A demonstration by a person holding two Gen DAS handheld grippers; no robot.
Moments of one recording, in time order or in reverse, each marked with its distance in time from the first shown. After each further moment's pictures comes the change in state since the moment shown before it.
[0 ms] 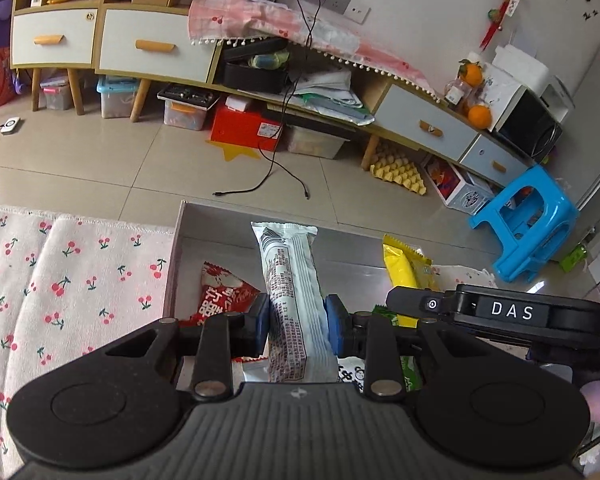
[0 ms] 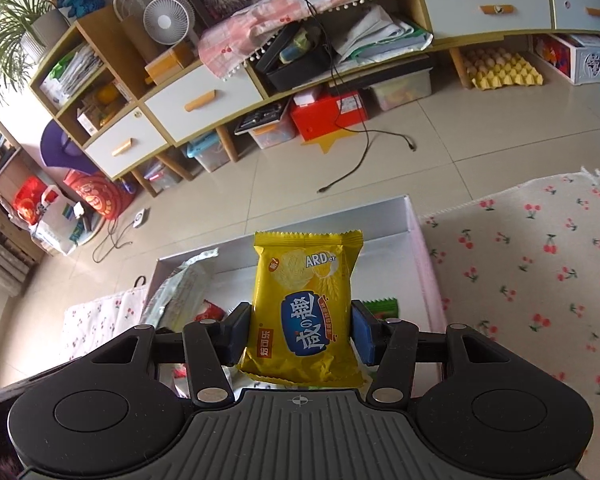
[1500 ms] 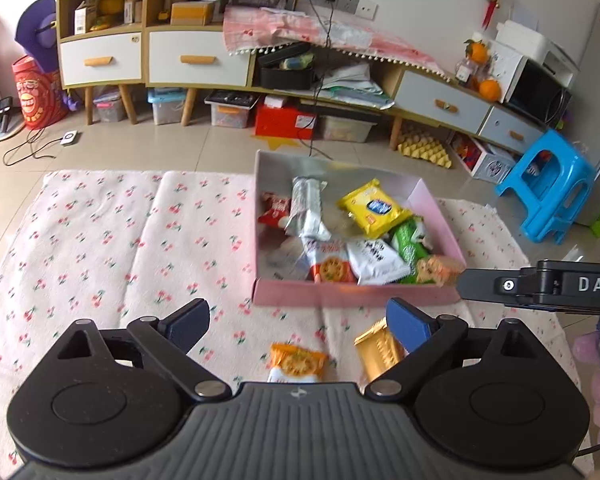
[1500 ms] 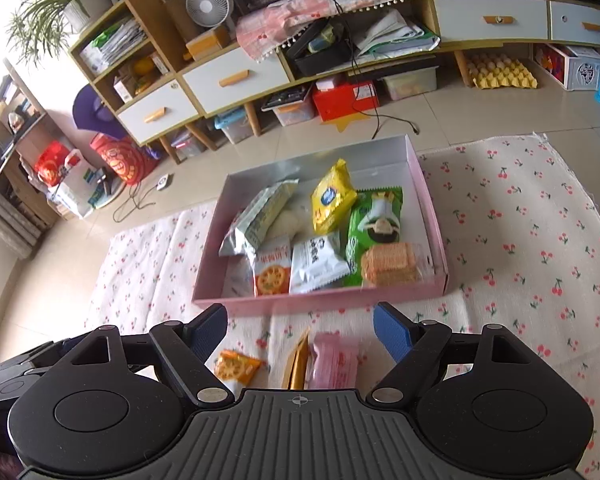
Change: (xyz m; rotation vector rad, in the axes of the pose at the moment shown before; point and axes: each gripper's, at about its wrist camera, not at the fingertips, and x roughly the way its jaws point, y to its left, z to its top) left arm -0.116 -0.014 -0.065 0.064 0.021 0.156; right arm -0.121 0.037 -0.091 -0.073 0.029 -0.001
